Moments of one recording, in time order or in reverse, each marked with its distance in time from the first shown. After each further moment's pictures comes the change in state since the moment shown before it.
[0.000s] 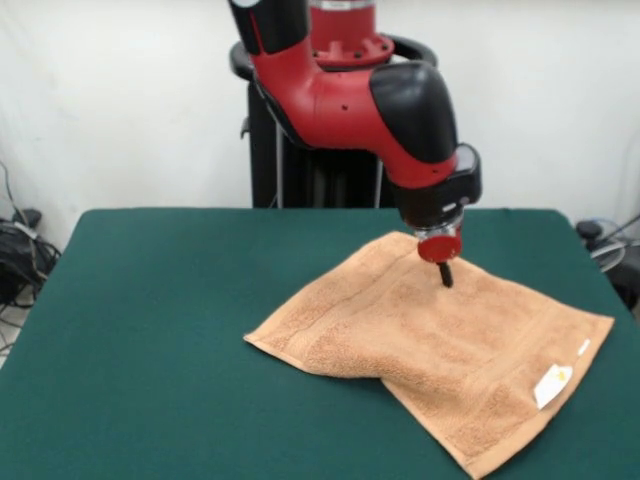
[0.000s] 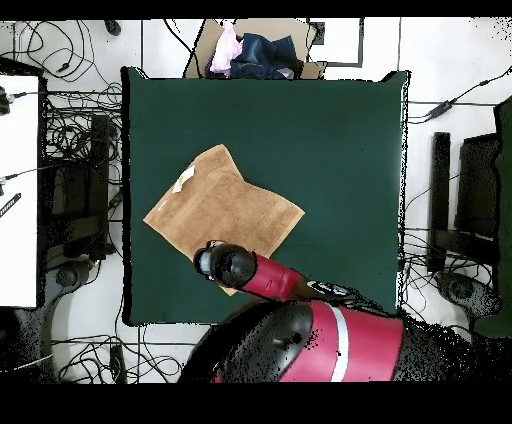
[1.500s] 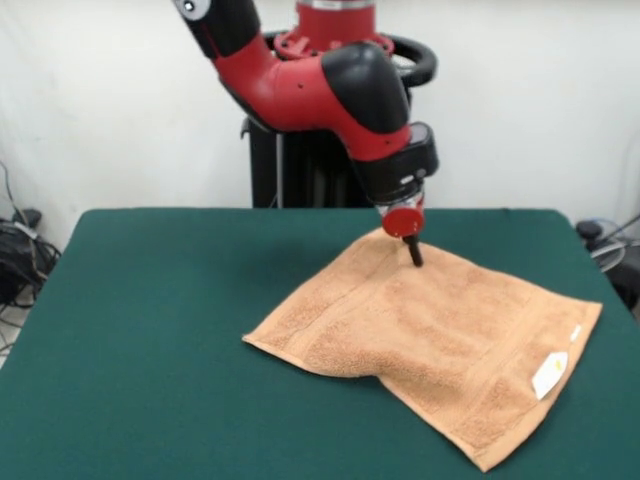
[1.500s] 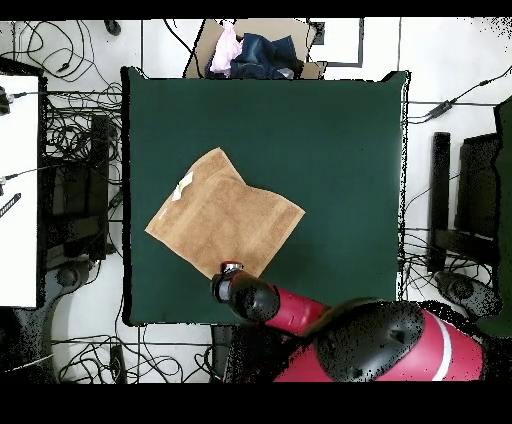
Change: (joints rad) arm -0.232 0.080 0.047 0.129 -0.219 -0.223 0.000
